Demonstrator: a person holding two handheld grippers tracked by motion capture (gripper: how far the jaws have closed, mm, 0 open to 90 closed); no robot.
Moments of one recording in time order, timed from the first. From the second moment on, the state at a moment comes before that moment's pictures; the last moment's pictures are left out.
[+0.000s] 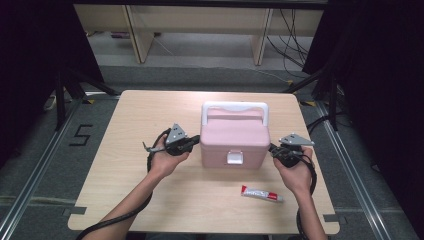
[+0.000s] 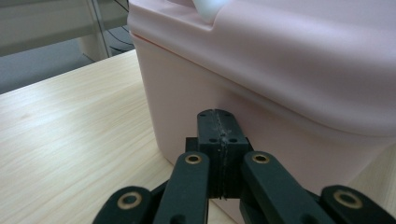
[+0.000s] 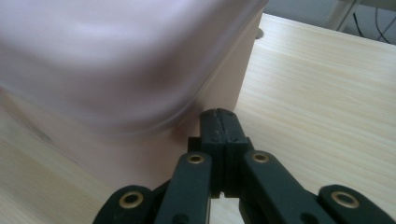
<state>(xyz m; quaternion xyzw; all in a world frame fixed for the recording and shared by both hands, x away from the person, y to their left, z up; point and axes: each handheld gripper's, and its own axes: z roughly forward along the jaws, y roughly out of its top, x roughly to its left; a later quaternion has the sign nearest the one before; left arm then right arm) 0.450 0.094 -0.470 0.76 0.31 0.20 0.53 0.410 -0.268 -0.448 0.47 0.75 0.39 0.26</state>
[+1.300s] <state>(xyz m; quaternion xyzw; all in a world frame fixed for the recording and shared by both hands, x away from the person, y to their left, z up) 0.422 0.130 -0.456 0.73 0.35 0.21 0.55 0.395 -0.292 -0.447 0.49 0.73 0.38 0.29</state>
